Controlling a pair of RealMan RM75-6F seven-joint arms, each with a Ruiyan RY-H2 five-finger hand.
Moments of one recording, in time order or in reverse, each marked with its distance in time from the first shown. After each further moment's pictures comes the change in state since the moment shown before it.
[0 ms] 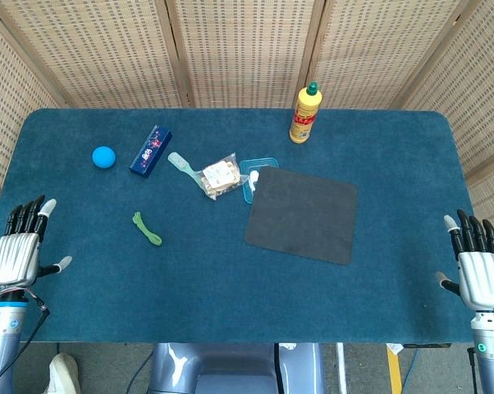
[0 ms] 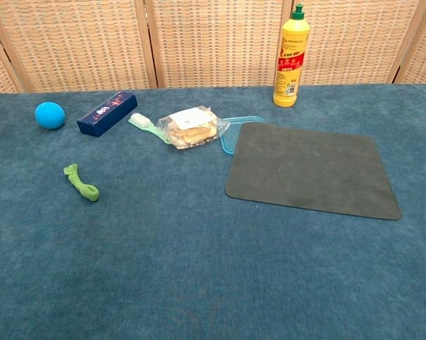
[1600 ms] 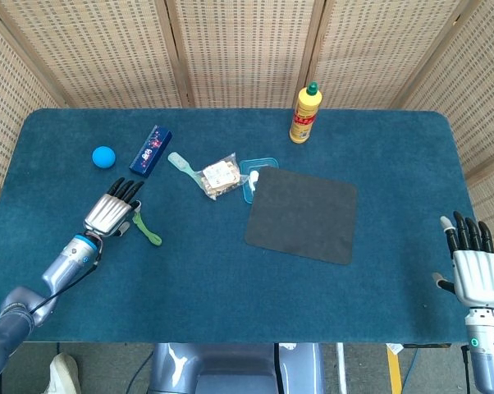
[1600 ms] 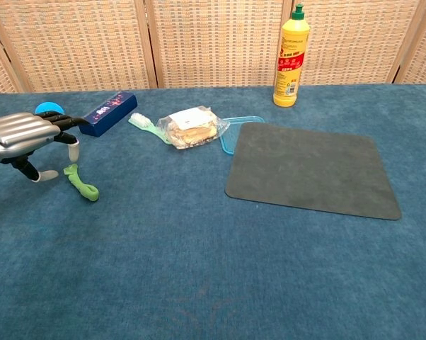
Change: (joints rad) left arm -0.416 -0.500 0.107 1.128 0.331 -0.458 -0.418; right arm -0.003 -0.023 0.038 -0.007 0.041 -0.071 -0.063
